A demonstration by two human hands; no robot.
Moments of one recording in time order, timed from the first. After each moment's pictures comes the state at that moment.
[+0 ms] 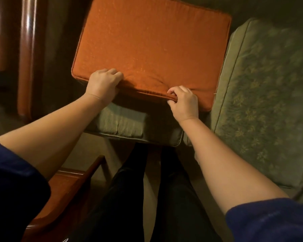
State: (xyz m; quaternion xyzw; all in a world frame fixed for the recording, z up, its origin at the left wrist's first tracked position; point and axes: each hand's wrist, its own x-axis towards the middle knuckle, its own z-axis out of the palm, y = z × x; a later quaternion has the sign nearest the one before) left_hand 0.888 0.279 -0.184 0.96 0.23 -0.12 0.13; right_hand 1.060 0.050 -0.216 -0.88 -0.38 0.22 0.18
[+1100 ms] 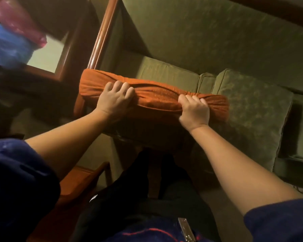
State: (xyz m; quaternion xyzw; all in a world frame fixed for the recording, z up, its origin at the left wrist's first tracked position) left_hand 0.819 0.256 -0.020 0.98 0.21 -0.06 0.00; right_hand 1.032 0.063 -0.029 -0.84 -0.54 0.04 0.05
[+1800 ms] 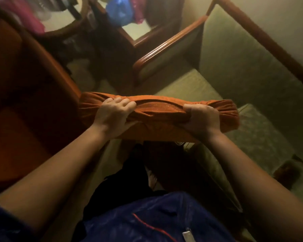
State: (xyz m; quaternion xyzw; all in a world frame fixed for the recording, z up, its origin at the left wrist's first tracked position) left_hand 0.608 -0.062 0.119 0.88 0.48 0.02 0.06; right_hand 0.908 -0.076 0.121 -0.61 -0.79 0.04 0.09
